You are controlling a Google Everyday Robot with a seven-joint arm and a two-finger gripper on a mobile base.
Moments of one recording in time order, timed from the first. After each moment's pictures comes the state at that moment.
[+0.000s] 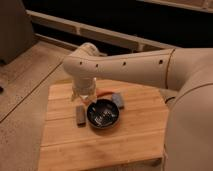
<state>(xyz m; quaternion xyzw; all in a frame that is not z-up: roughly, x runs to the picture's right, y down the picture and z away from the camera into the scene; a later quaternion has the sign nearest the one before) -0.100 0.049 0.682 -0.23 0.17 0.69 0.66</state>
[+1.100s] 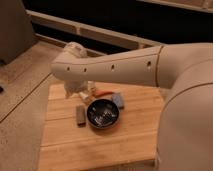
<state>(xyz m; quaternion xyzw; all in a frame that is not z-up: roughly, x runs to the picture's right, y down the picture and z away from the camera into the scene) -0.135 0.027 0.684 -0.18 0.10 0.61 0.76</state>
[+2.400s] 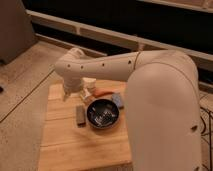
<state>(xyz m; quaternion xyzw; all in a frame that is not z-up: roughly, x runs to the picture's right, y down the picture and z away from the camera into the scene) -0.165 0.039 0.758 -0.26 0.10 0.57 0.77</state>
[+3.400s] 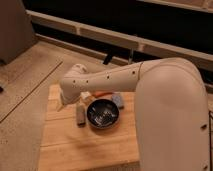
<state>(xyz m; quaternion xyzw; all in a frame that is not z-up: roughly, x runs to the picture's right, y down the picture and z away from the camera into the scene) -0.199 0.094 0.774 -0.31 0.00 0.53 0.79</state>
